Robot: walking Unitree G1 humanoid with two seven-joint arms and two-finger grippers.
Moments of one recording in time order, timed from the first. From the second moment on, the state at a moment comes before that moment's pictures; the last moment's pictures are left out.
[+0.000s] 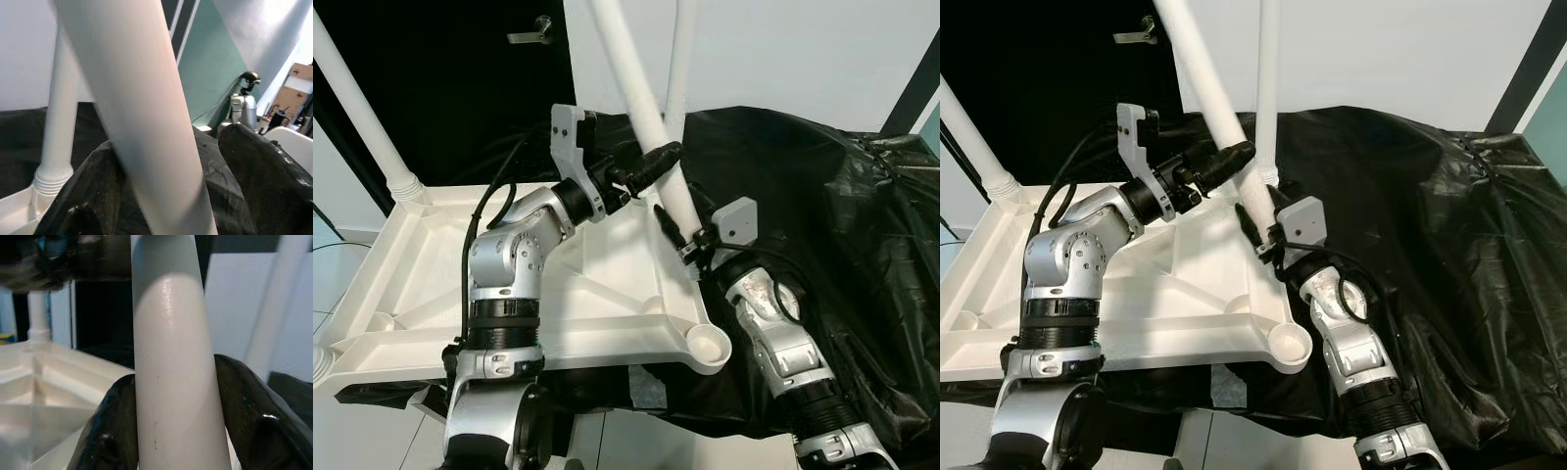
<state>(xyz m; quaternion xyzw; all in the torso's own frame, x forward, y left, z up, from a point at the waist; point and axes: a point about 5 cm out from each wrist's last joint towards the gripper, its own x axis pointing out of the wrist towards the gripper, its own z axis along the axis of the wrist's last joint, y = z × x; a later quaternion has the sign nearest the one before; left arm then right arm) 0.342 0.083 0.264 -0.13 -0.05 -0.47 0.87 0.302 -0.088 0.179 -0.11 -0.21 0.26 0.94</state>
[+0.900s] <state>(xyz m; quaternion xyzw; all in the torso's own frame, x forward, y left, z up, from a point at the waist) 0.335 0.064 0.274 -0.09 -0.06 -0.50 0.86 0.300 -0.080 0.167 -0.14 -0.18 0.25 0.94</state>
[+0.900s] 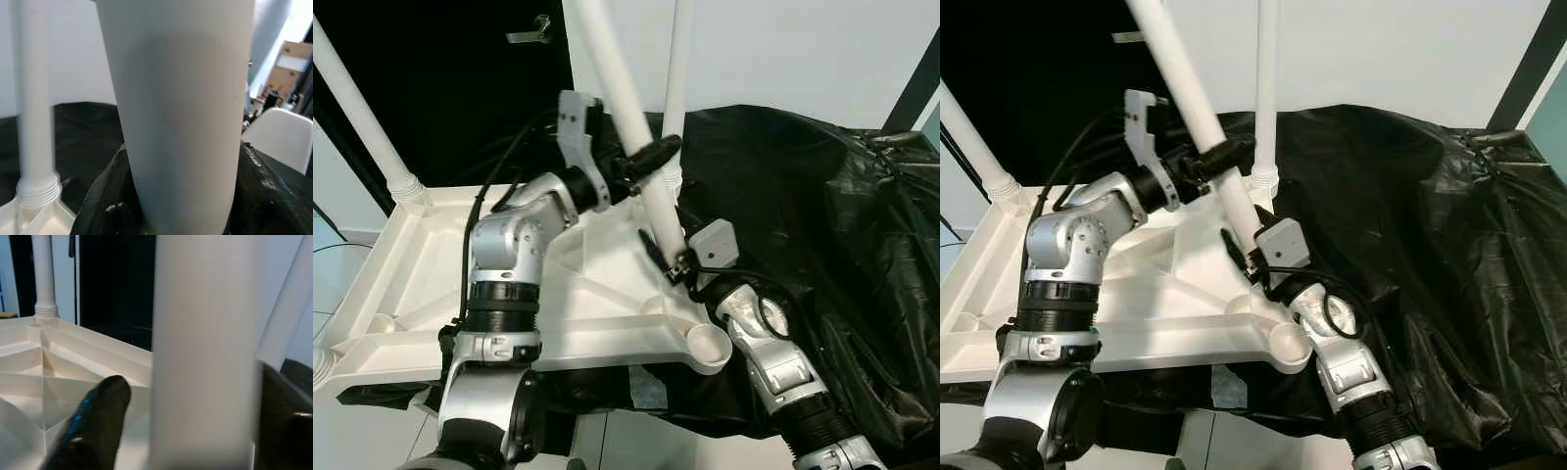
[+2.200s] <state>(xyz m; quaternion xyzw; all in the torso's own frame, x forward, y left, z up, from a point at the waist) 0.313 0.028 0.282 -0.01 -0.12 -0.45 0.89 0.323 -0.079 0.176 -0.11 -0.05 0.23 0.97</state>
